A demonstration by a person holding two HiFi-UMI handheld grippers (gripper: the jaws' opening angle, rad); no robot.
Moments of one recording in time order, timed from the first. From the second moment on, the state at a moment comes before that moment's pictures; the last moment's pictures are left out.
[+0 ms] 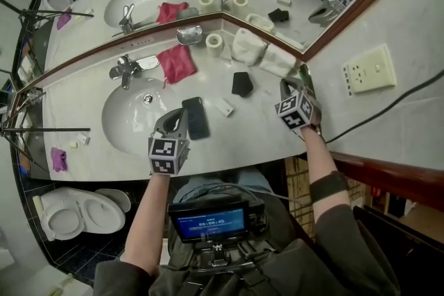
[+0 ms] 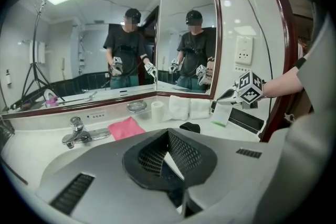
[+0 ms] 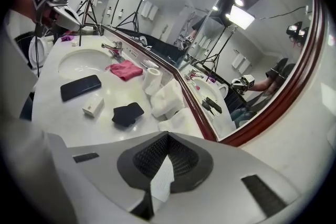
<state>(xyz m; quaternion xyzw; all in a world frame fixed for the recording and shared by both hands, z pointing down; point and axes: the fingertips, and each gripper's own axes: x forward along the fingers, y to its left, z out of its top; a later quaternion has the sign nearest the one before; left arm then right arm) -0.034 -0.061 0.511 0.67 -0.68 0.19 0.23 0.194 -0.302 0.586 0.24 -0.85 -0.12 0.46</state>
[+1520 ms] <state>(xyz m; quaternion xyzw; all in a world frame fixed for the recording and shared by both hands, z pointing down) 0.069 -0.130 0.711 0.74 -0.39 0.45 0.31 0.237 -0.170 0.605 0.42 -0.81 0.07 0.40</state>
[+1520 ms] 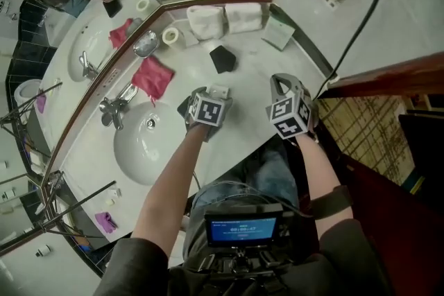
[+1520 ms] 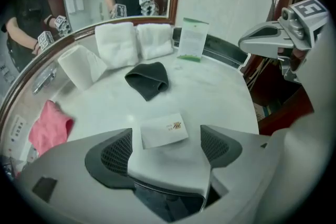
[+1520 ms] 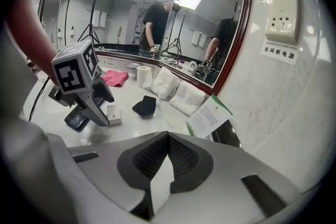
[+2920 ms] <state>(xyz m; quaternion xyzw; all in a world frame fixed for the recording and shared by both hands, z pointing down) 0.087 -0.157 0.575 0.81 -0.47 0.29 0.18 0.232 -0.181 0.585 0.42 -0.82 0.11 0.38</state>
